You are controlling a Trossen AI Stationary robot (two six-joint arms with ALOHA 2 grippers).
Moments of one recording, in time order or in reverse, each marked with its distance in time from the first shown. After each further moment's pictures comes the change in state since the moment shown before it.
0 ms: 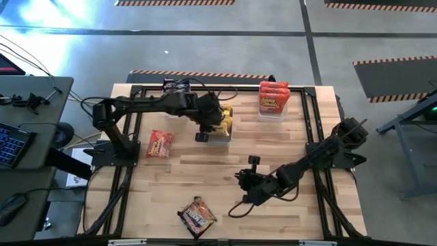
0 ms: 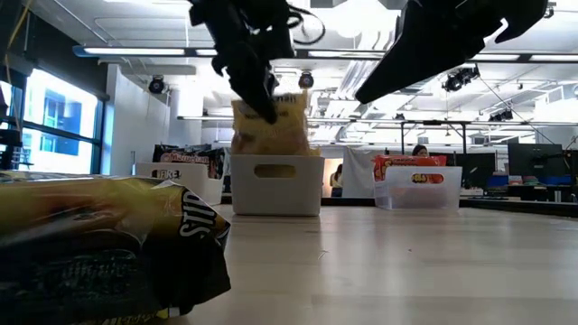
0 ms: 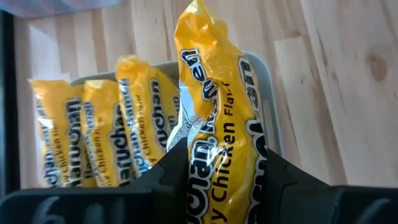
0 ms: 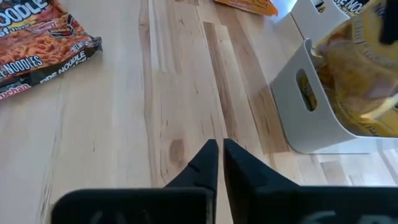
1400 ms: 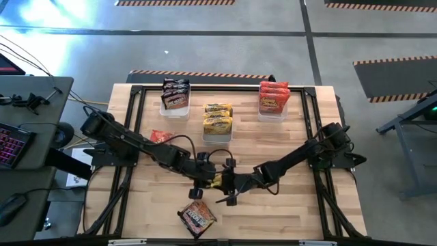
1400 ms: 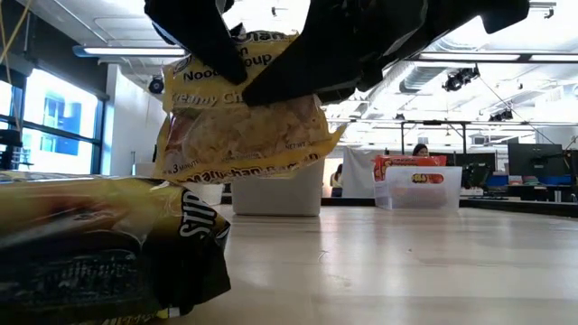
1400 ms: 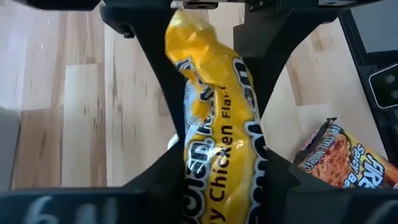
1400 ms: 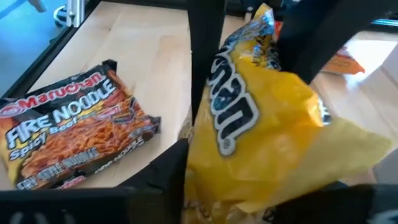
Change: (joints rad) left arm -0.598 -0.049 -0.235 0.306 -0.133 -0.644; right arm -0.146 0.194 -0.001 0.594 -0.314 -0.219
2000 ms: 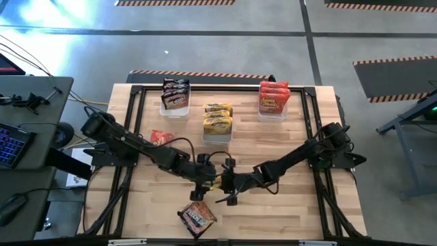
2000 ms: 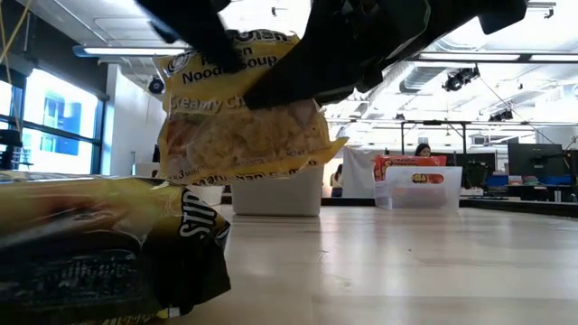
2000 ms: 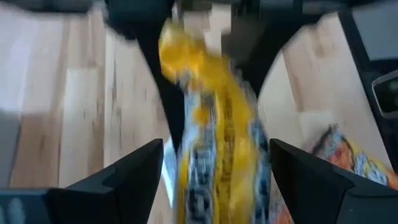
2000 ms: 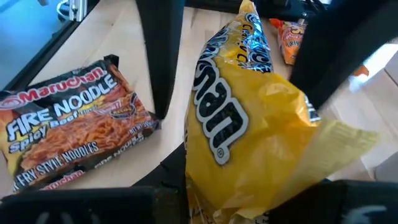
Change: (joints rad) left arm -0.015 0.004 -0.012 0.036 -0.047 -0.022; right arm 0.000 0.000 0.001 -0.015 -0.017 -0.021
